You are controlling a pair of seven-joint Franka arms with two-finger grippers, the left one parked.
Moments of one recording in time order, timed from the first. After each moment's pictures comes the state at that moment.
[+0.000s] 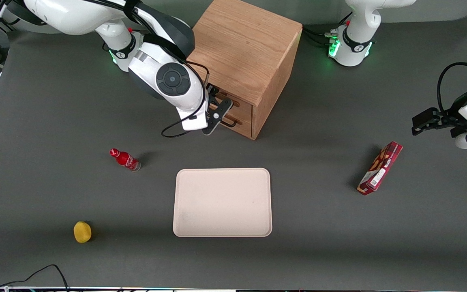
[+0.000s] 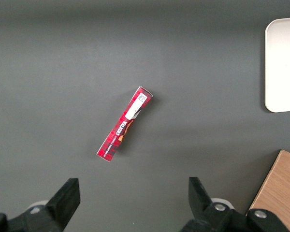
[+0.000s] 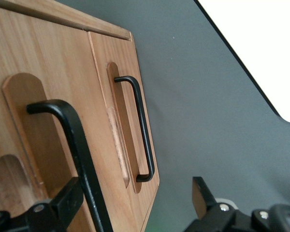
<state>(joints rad) -0.17 0.57 1.06 -1.63 -0.25 1.74 0.03</state>
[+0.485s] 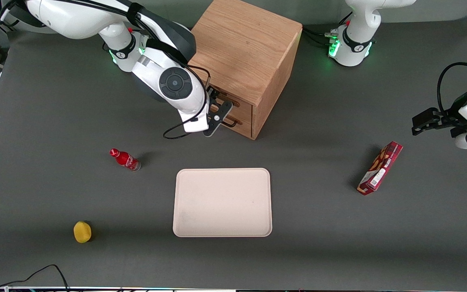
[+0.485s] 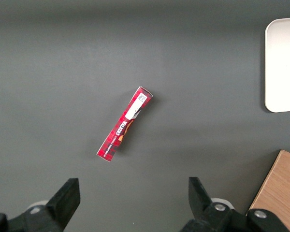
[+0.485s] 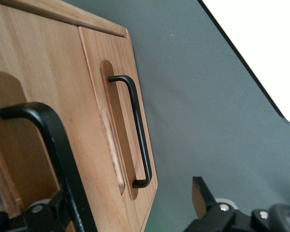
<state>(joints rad) -0.18 0.59 1.06 -1.67 -0.27 1.77 0.04</state>
